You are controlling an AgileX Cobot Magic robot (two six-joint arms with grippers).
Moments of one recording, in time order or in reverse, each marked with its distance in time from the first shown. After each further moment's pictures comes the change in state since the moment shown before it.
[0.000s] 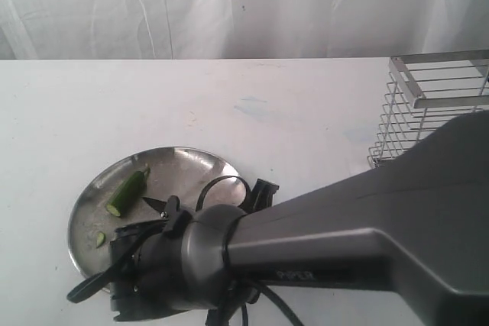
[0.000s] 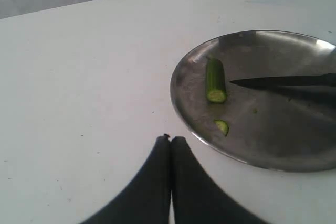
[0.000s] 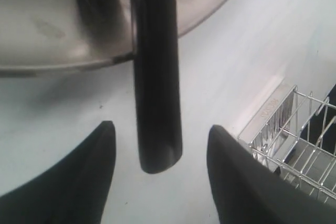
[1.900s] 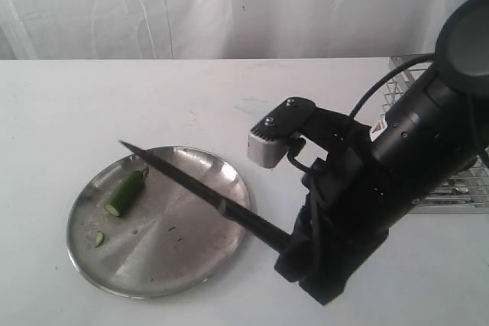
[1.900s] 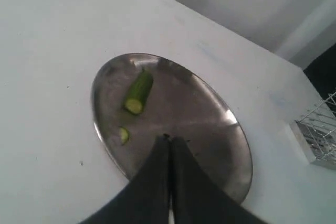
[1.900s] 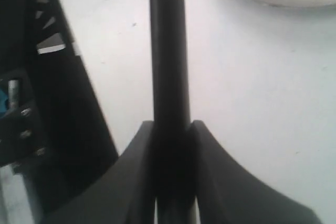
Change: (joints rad) left arm -0.001 0.000 0.000 -0.401 -0.011 -0.285; right arm -0.605 -0.718 0.315 1.320 -0.153 -1.361
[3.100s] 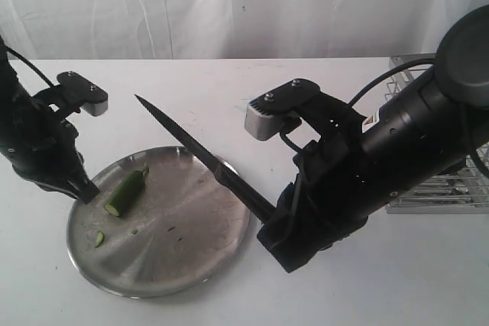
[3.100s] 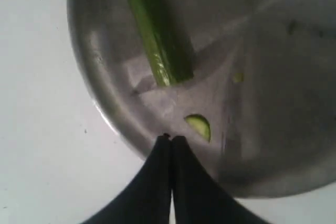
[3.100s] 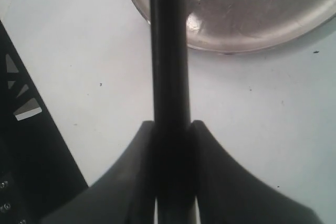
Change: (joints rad) left arm -0.108 1.575 -1.021 0.422 0.452 0.528; right arm -0.002 0.000 0.034 0.050 -0.186 0.078
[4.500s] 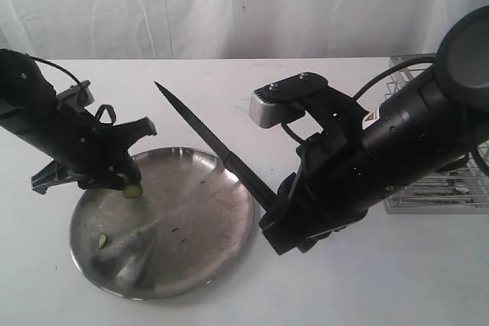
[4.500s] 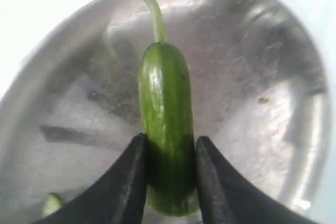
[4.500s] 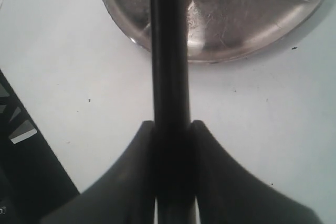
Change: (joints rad) left arm -0.028 0.121 -0.001 -0.306 -0.265 -0.824; right arm 0.000 -0.004 0.000 -0.034 -0.048 0.114
